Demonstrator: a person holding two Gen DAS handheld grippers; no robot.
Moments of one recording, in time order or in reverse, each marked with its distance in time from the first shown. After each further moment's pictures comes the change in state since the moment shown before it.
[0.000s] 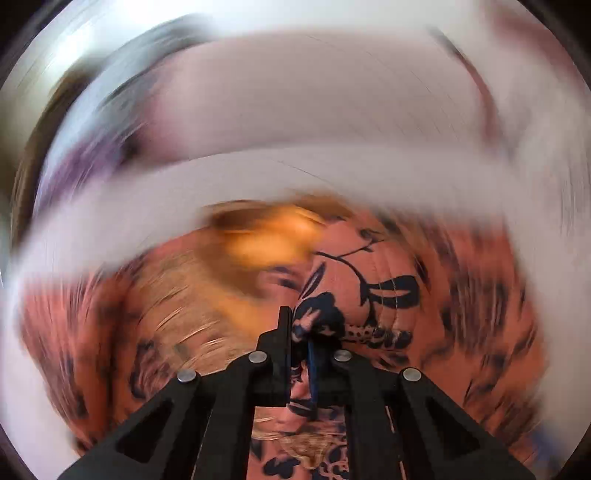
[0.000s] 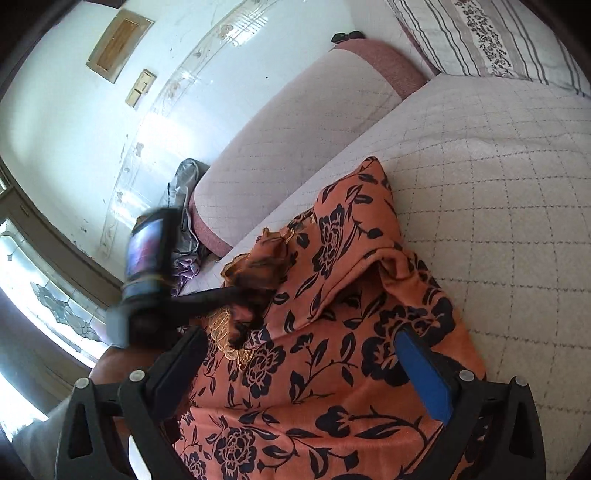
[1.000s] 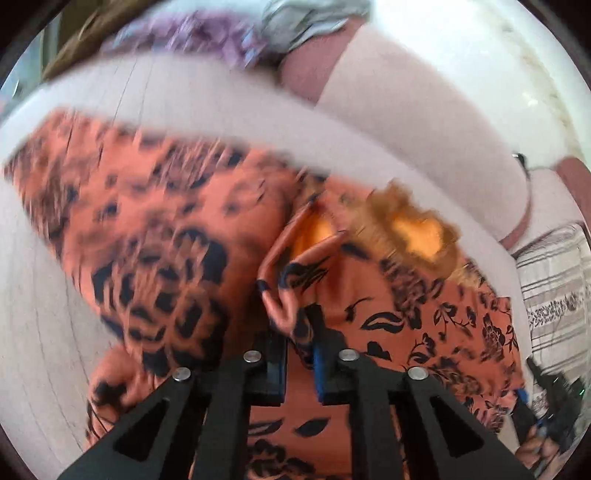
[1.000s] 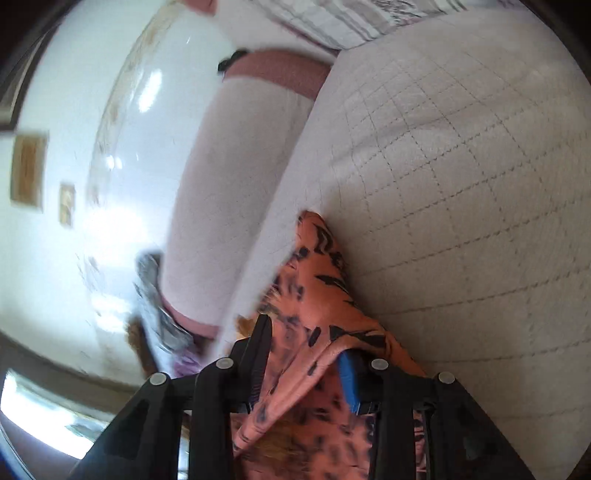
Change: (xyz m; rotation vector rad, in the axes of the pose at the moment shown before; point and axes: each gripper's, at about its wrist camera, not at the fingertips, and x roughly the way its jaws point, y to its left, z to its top) left arm 0.002 0.169 -0.062 -0.384 0.107 -0.148; right arm 0.039 -0.043 0.064 0.425 -0.040 -0.073
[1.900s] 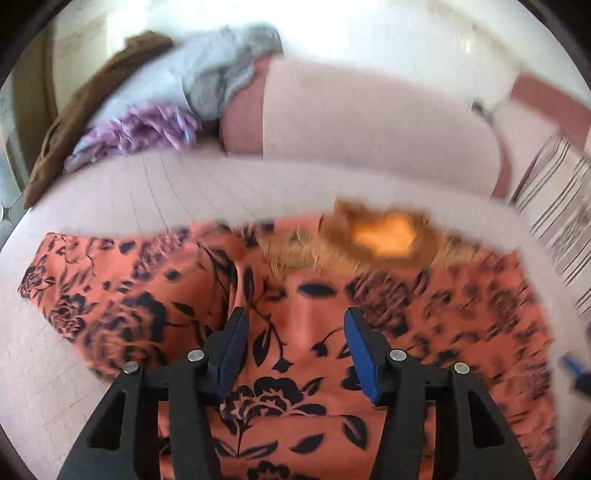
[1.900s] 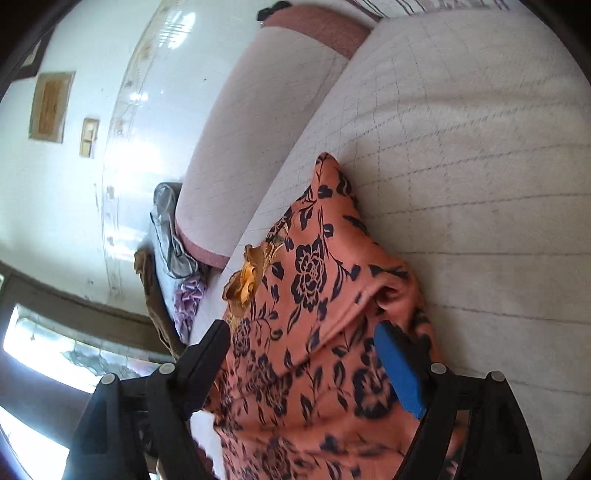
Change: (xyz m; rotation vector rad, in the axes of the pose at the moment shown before) left arm -0.007 -0.064 -0.001 0.394 -0.162 0.153; right arm -0.035 -0.003 -0.012 -0.150 0.198 0.085
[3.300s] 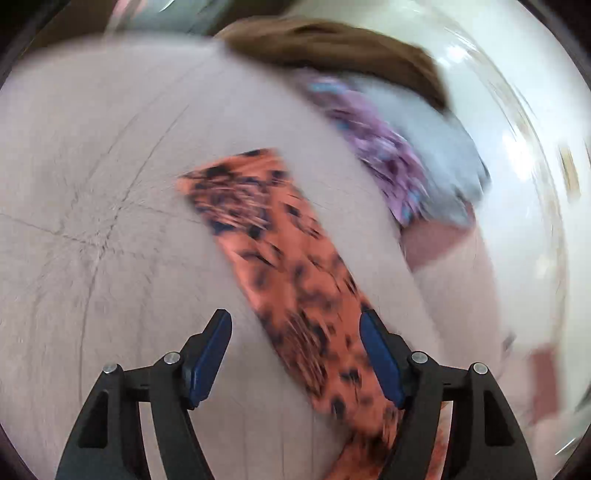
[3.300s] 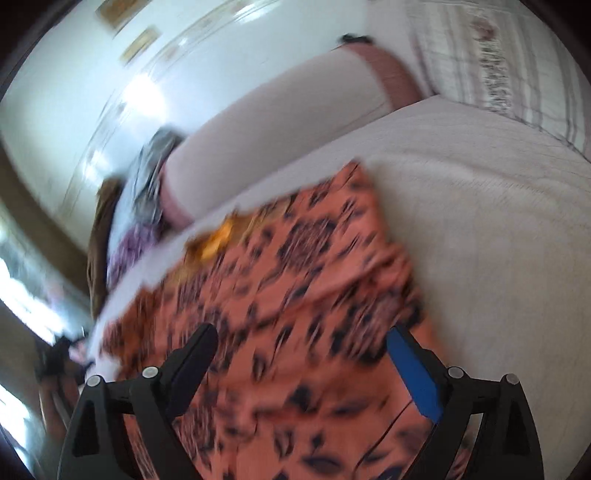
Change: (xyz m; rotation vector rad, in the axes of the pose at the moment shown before) left arm -0.022 0.333 -0.049 -0.982 -0.082 -0.206; right arm 0.001 0.053 -0.088 -0.438 -0.088 -0.282
